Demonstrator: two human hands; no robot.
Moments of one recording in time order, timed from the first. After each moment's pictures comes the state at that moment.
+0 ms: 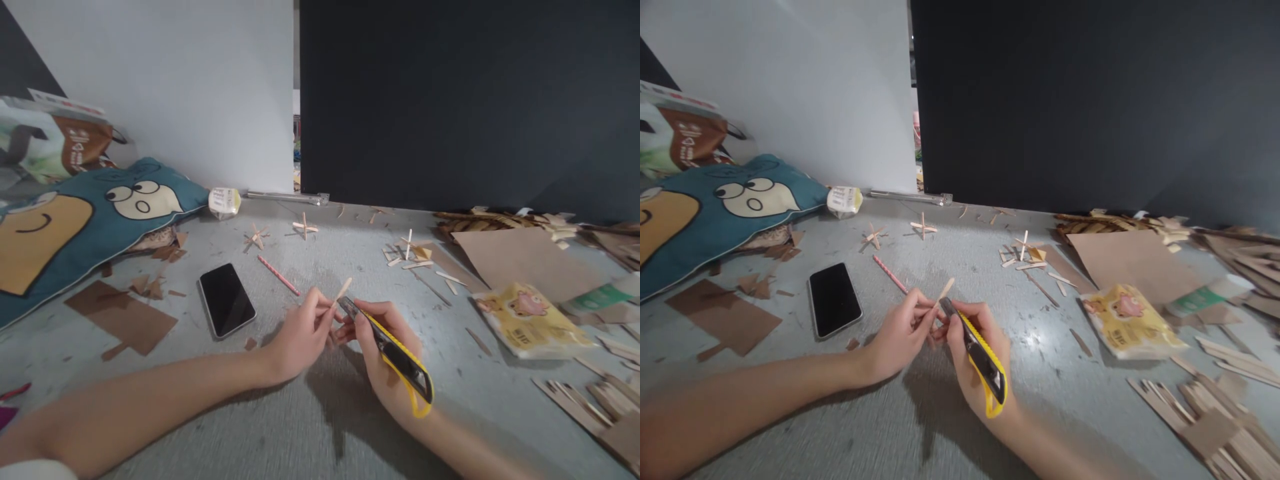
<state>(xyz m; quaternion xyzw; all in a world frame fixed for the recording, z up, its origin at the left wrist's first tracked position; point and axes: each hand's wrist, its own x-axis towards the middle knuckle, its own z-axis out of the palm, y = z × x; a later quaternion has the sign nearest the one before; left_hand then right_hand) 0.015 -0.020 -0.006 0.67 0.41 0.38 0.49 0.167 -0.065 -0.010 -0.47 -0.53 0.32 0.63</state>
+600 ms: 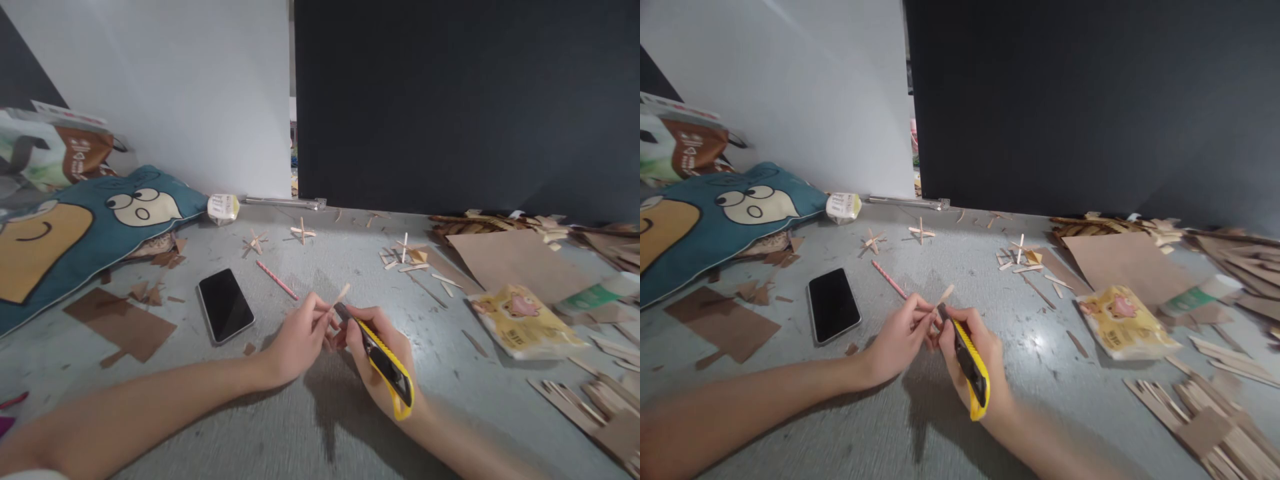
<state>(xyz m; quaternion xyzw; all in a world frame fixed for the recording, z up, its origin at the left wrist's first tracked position) 0.012 -0.015 -0.012 0.67 0.40 0.37 0.50 0.172 -0.066 -0.014 -0.51 -0.61 0.27 0.55</state>
